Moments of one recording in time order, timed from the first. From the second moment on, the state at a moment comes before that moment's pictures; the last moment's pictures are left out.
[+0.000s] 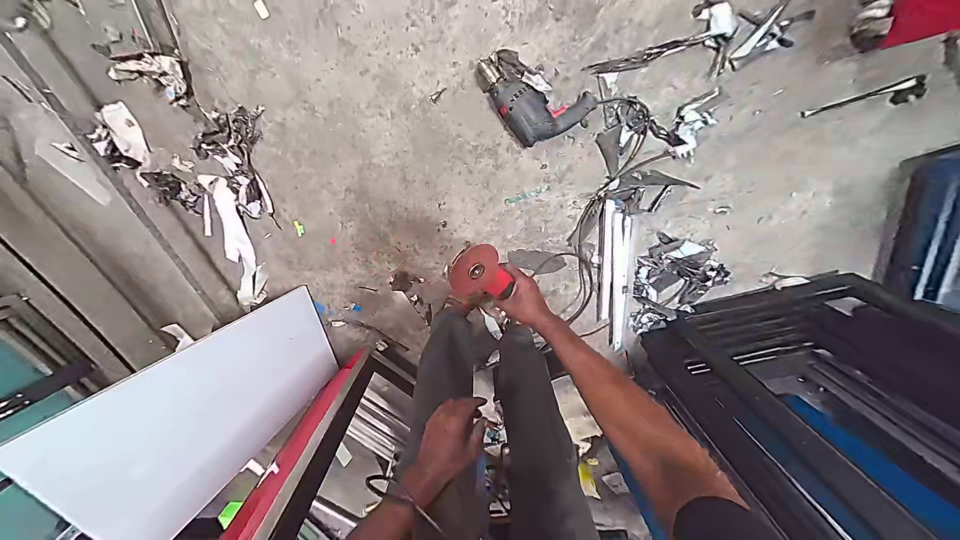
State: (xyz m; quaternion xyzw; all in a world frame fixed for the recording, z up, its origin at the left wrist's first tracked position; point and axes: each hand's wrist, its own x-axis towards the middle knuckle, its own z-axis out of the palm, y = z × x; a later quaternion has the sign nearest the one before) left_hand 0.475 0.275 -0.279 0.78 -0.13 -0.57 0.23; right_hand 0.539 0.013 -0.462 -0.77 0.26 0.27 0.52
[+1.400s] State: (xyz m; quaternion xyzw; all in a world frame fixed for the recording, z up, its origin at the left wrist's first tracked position) left_hand 0.410 0.148 -0.050 0.78 0.12 -0.37 0.50; right_hand 0.423 0.026 -0.078 -0.32 0.36 0.15 0.87
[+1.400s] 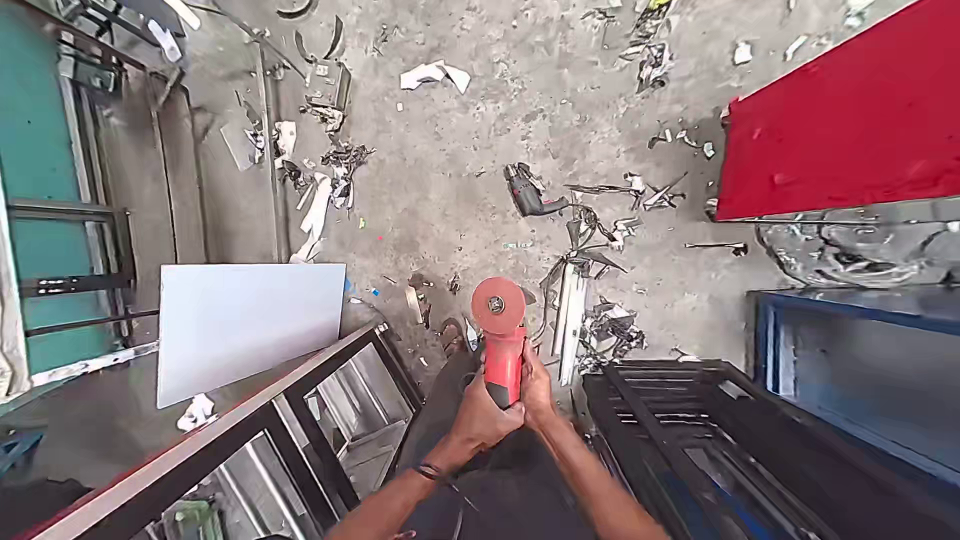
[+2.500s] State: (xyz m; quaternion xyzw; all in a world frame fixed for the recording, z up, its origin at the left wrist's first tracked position) left_hand 0.421 0.199 0.004 0.77 -0.22 -0.48 0.37; right_hand 0.341 0.085 -0.033 -0.17 0.28 -0.25 0.91
